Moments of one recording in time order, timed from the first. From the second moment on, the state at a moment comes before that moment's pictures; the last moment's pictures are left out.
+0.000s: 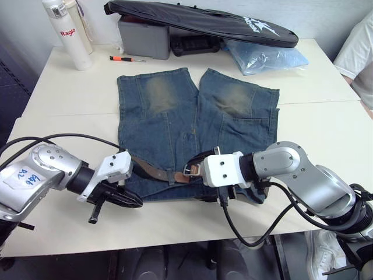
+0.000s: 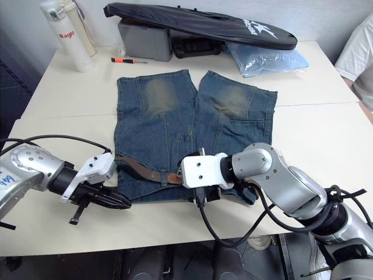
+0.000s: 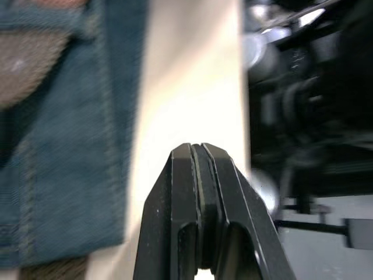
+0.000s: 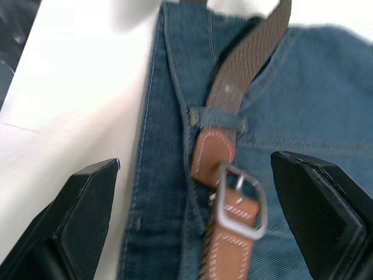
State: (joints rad) left arm -0.35 1.19 -0.16 -0.42 -0.57 0.83 -1.22; right arm -0.70 -0.80 0.50 -0.59 0.16 0.56 1.05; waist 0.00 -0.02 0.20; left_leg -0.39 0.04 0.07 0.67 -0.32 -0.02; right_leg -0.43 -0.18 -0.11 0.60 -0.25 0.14
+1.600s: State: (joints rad) left arm -0.32 1.04 -0.01 -0.31 -0.47 0.83 -1.07; right arm -0.73 -0.73 0.50 -0.46 0.00 0.35 1.19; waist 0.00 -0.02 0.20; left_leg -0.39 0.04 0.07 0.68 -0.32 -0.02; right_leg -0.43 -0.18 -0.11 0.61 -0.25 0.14
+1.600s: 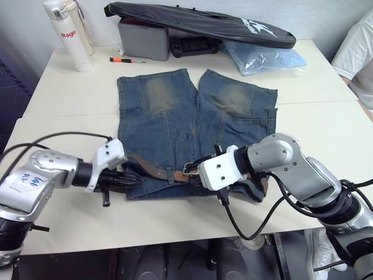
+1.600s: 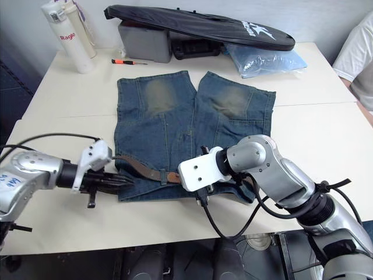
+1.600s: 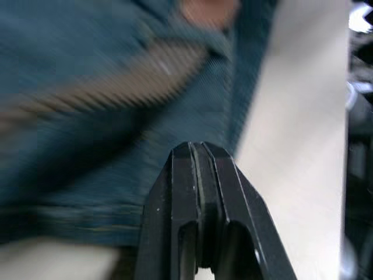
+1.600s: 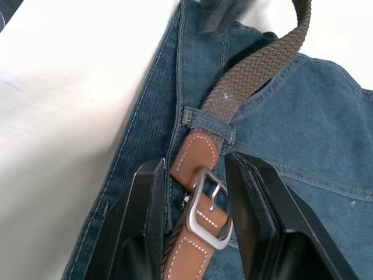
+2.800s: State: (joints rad) left arm -0.22 1.03 -0.08 -0.35 -0.33 0.67 -1.02; right arm -0.69 -0.63 0.60 -0.23 -0.23 0.05 1.13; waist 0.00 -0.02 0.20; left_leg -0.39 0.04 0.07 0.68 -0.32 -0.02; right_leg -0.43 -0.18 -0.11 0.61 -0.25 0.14
